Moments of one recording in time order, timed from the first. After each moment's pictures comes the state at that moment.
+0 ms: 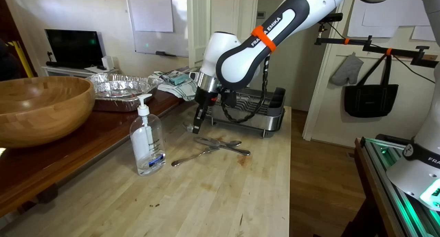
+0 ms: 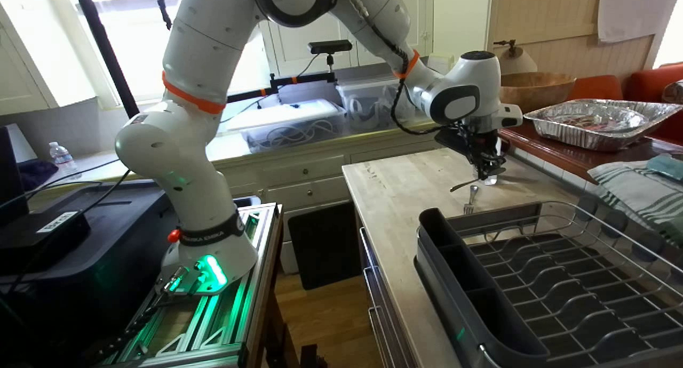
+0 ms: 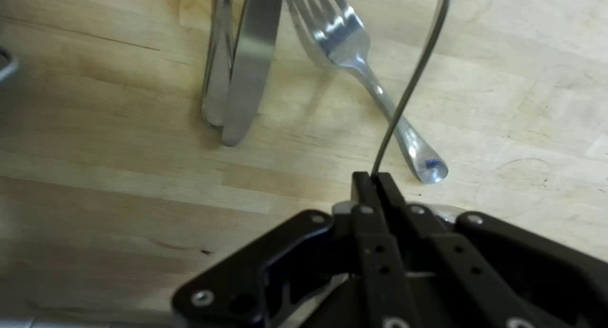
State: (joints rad) arm 0.01 0.60 0.16 -1.83 0.06 2.70 -0.27
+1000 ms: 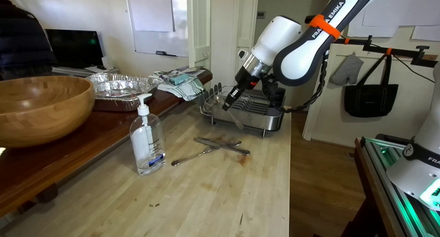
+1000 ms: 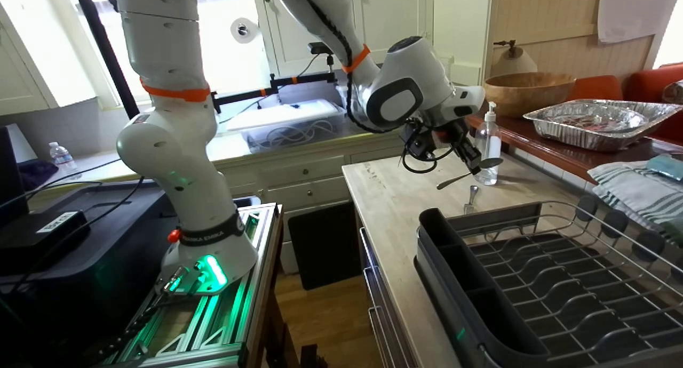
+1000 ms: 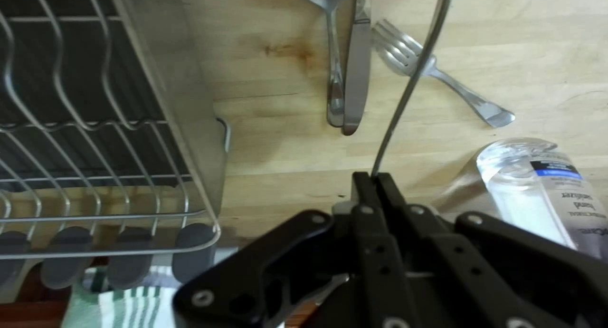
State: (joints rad) arm 0.05 0.20 0.02 -2.41 0.06 3.15 -0.03
